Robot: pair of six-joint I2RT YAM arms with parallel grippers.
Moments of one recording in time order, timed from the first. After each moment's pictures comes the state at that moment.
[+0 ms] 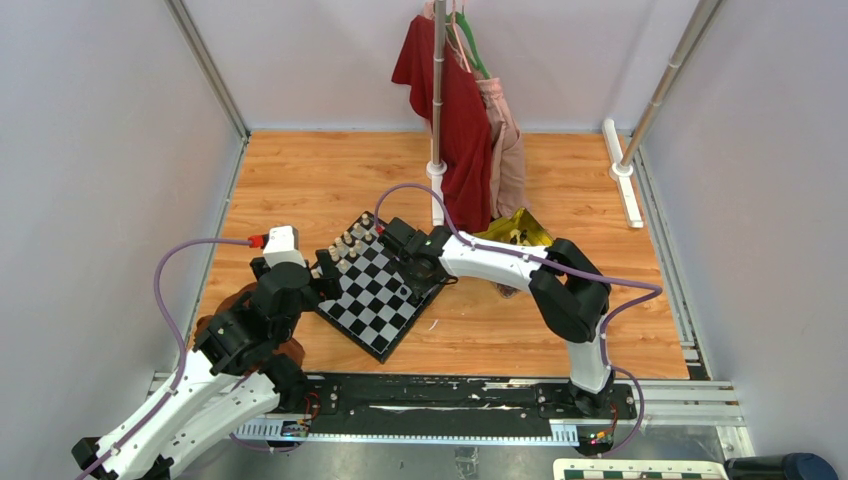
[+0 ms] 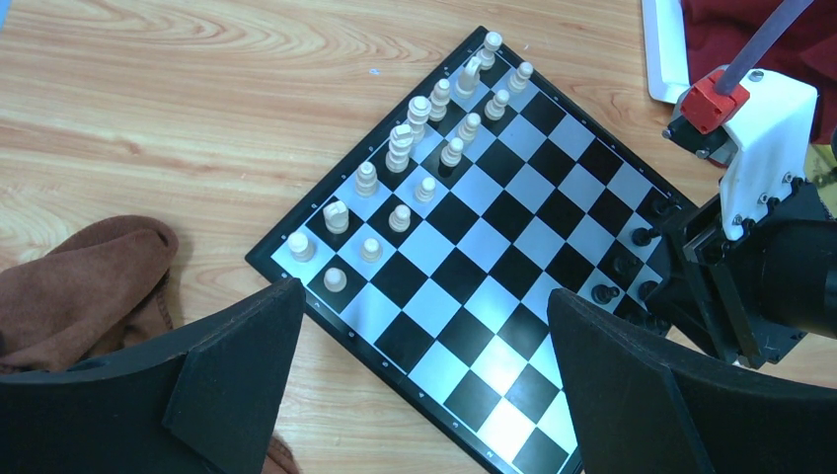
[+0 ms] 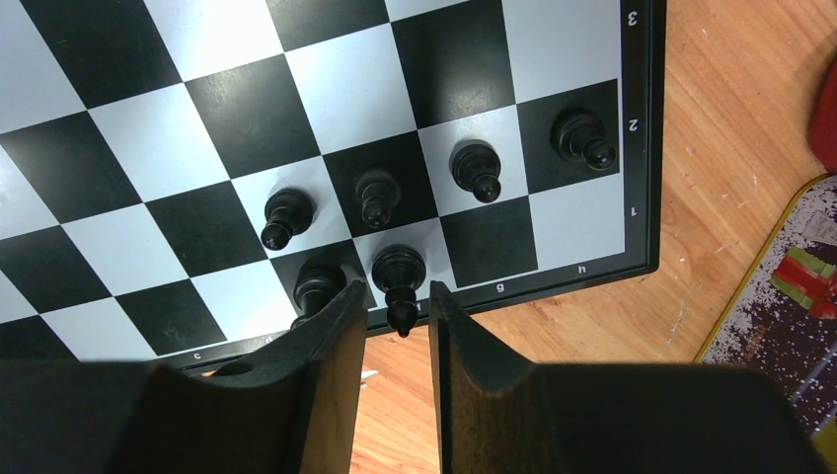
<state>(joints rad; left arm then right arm) -0.73 0.50 0.69 -0.75 -0.64 -0.55 1.00 1.94 1.46 -0.69 0.15 0.24</state>
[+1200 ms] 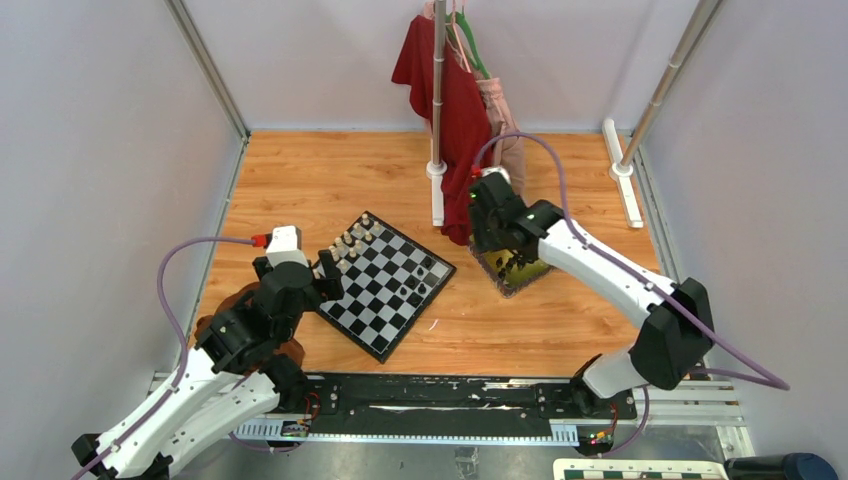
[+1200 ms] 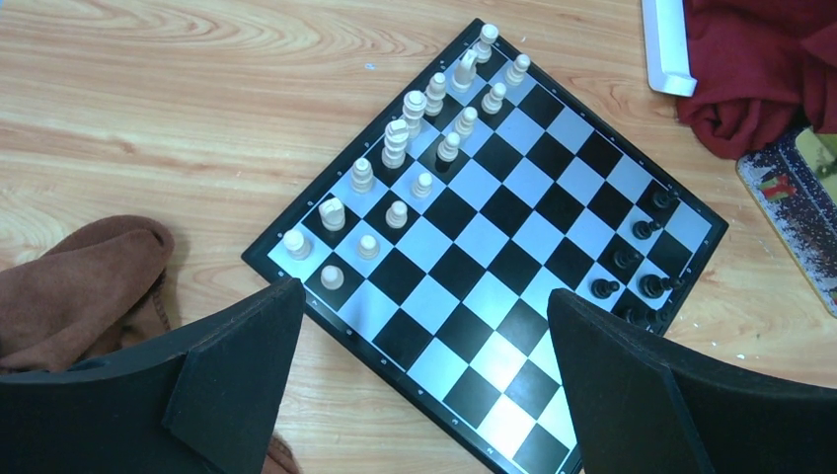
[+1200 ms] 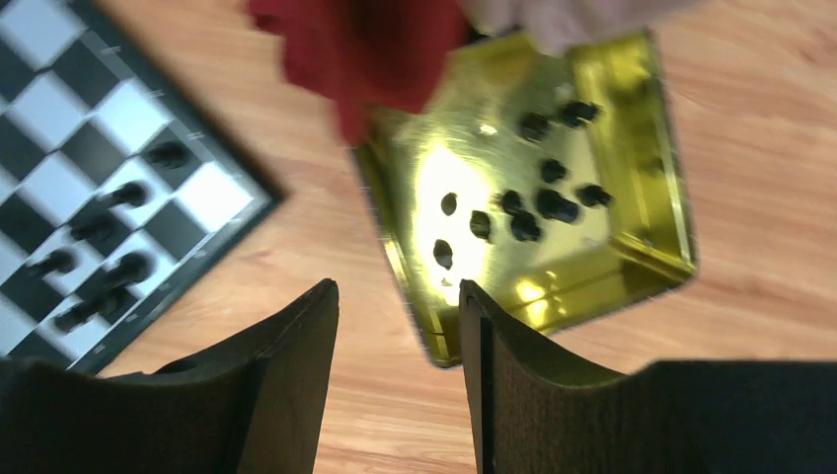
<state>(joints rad) -0.74 0.51 0.69 -0.75 -0.64 -0.55 0.74 1.47 1.27 -0.73 0.32 0.31</state>
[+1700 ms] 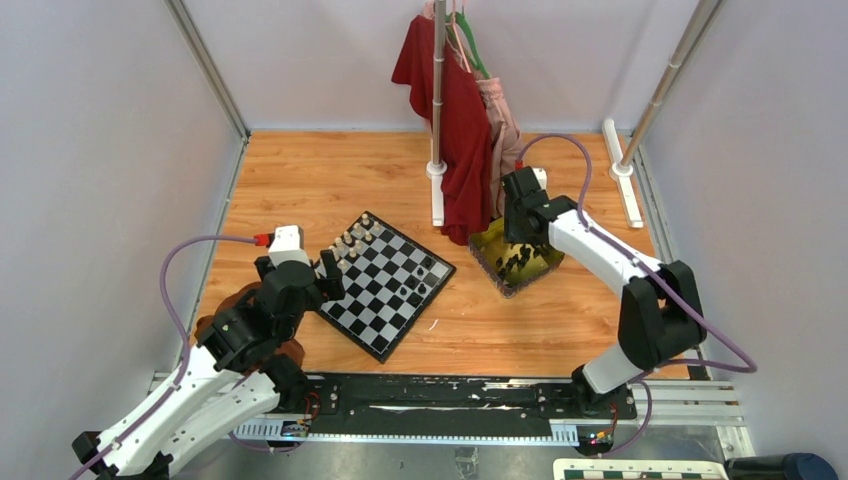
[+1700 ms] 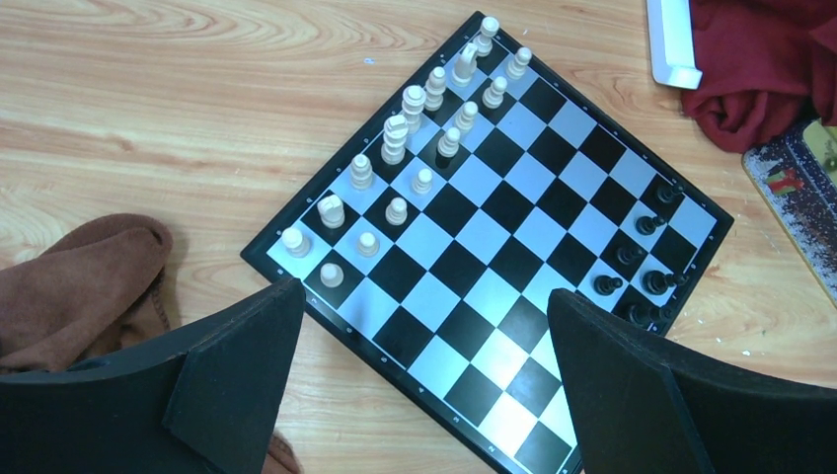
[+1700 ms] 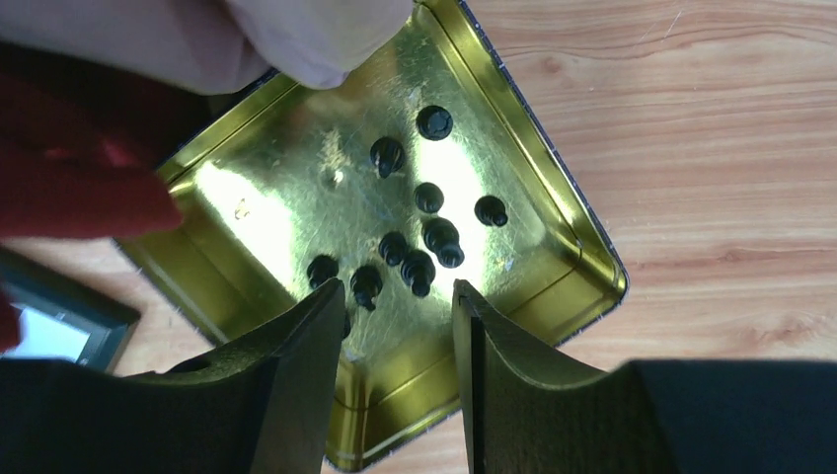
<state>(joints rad) -0.74 0.53 0.69 -0.75 -0.64 -0.55 0.46 1.50 1.13 -0.61 0.34 0.37</state>
